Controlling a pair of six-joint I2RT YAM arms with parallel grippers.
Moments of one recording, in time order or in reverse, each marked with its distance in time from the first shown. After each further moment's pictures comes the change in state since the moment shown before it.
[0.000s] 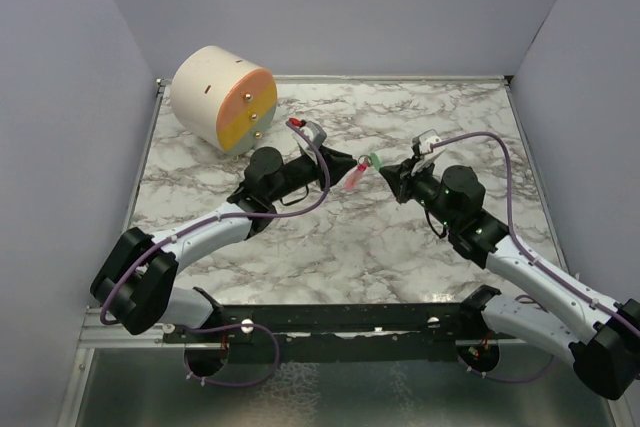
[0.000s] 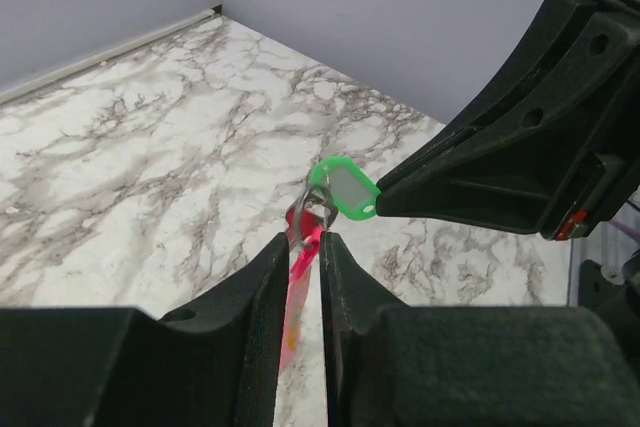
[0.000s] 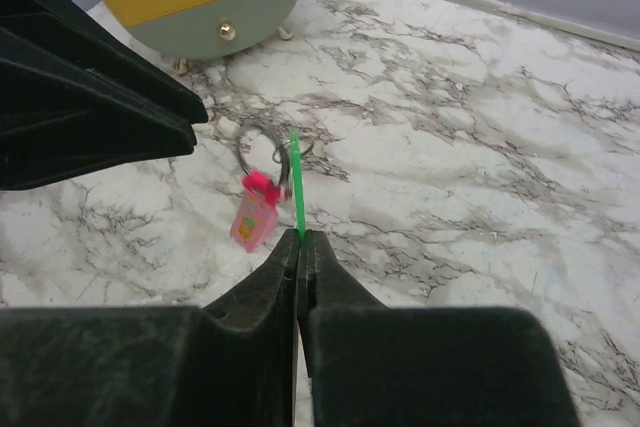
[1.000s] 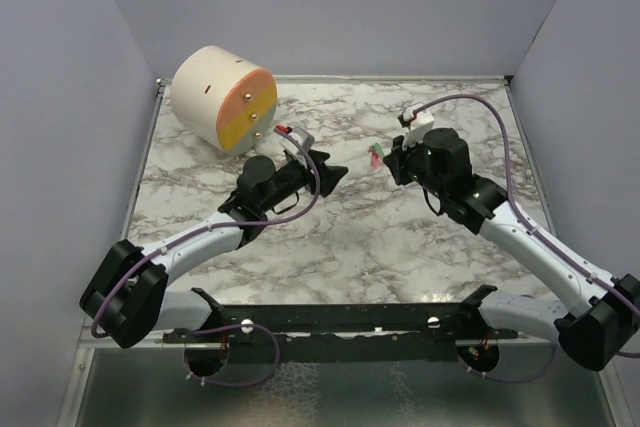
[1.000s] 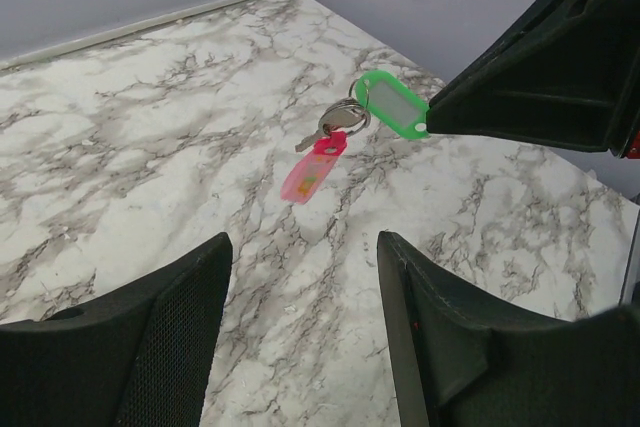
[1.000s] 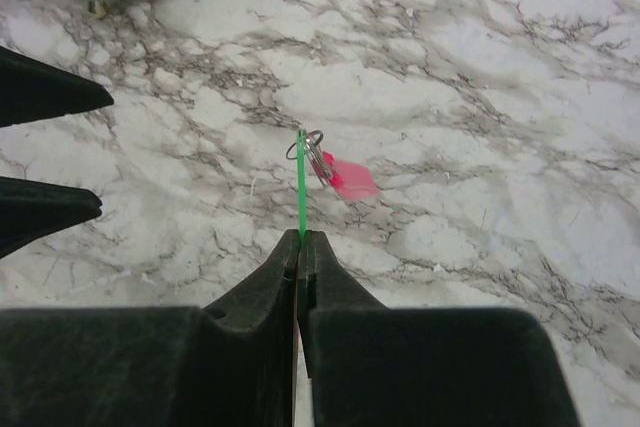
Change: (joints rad) left arm 0.013 -0.083 -0.089 -0.055 -0.138 -0.005; right arm 0.000 0.172 0.330 -0.394 0.105 0.008
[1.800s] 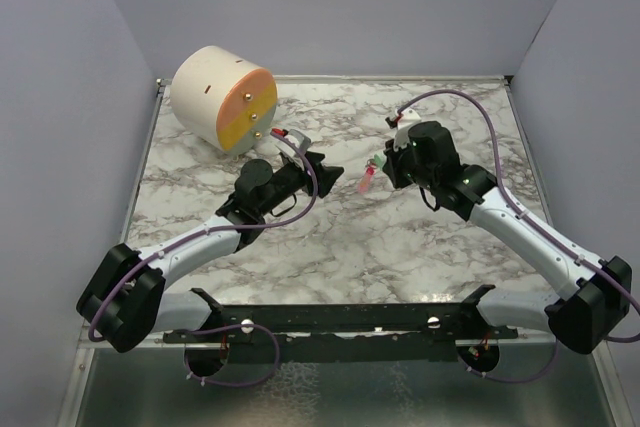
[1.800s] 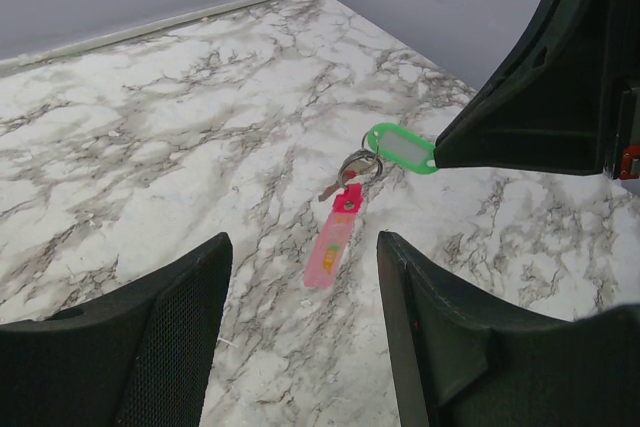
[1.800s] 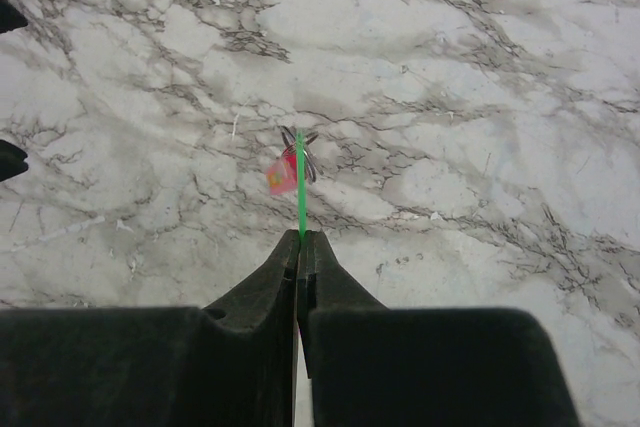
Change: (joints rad) left arm 0.003 -0.025 -0.032 0.000 -0.053 0.010; right arm 0.000 0.121 0.116 -0.217 0.024 -0.006
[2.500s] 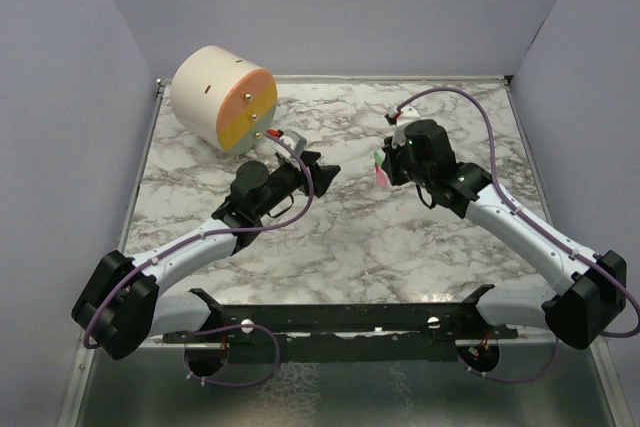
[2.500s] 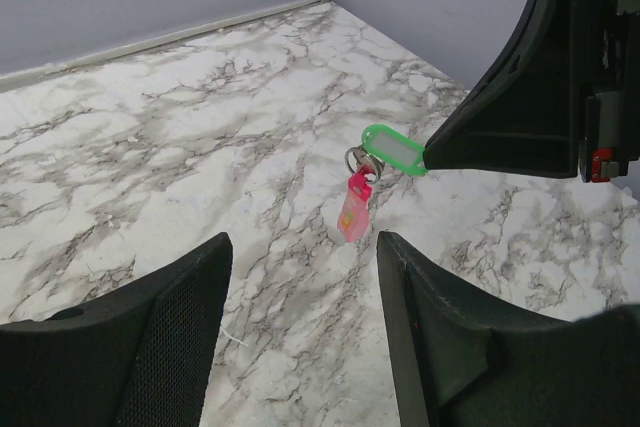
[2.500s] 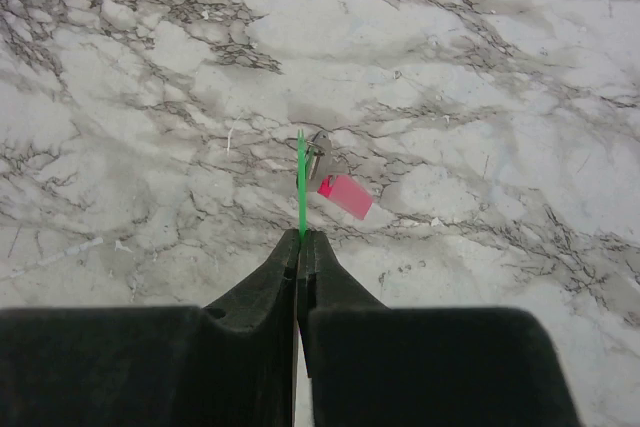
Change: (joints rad) left arm 0.002 -0.037 -0.010 -0.011 -0.028 0.011; right arm 0.001 0.027 0.007 0.017 0.021 0.033
